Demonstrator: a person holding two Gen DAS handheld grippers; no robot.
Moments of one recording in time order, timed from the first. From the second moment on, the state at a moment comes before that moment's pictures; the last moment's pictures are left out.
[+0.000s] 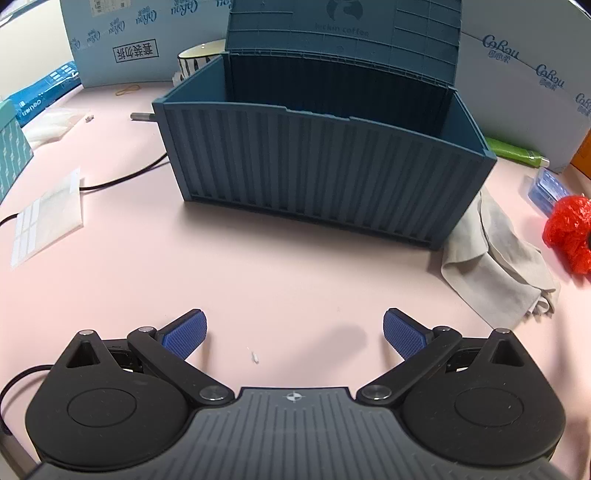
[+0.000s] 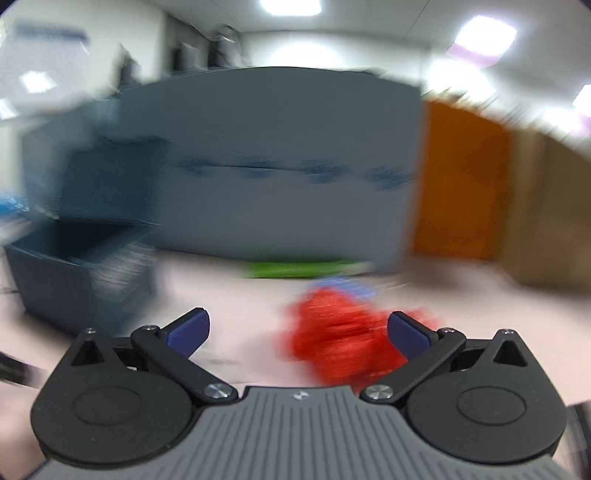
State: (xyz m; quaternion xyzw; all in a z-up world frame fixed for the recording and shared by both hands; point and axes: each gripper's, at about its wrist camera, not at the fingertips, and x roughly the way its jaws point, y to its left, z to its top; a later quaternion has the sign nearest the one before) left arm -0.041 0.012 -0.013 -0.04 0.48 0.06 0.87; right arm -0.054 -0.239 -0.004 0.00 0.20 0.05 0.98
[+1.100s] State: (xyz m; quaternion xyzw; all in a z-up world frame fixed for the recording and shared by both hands) left arm -0.043 0.031 -0.016 -0.05 0.49 0.08 0.87; right arm -0.035 -0.222 -0.035 0.07 0.33 0.10 0.94
